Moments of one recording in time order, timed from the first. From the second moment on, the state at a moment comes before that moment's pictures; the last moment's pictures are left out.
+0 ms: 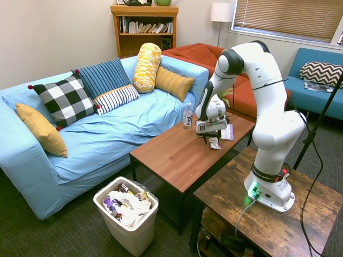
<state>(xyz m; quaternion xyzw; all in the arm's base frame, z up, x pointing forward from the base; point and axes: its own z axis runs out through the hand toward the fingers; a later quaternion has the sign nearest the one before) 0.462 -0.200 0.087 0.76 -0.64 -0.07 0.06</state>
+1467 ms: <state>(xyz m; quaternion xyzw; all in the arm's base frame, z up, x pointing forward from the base) 0.579 -0.024 0.279 0.84 -0.54 0.02 0.04</state>
